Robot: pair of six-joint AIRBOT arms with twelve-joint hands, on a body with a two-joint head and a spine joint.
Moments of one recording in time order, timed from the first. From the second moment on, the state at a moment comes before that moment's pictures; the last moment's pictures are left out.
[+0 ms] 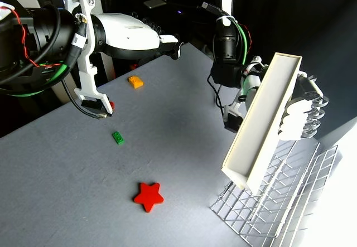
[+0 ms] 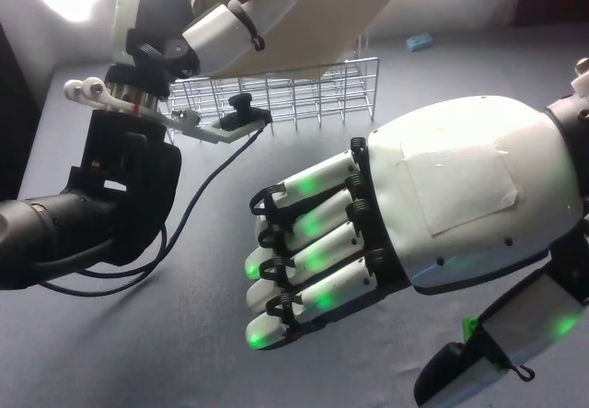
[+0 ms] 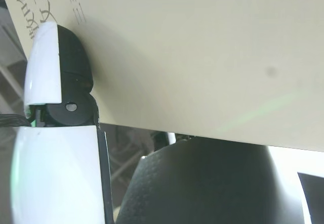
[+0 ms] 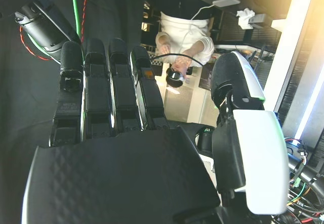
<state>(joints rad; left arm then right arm) 0.56 -1.59 1.80 -0.41 -1.36 -0.17 -0.09 -1.01 1.00 -1.73 0.84 0.35</state>
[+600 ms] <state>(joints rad) 0.54 -1.60 1.81 -0.41 -1.24 -0.13 -0.09 -1.01 1.00 -1.73 0.85 0.35</state>
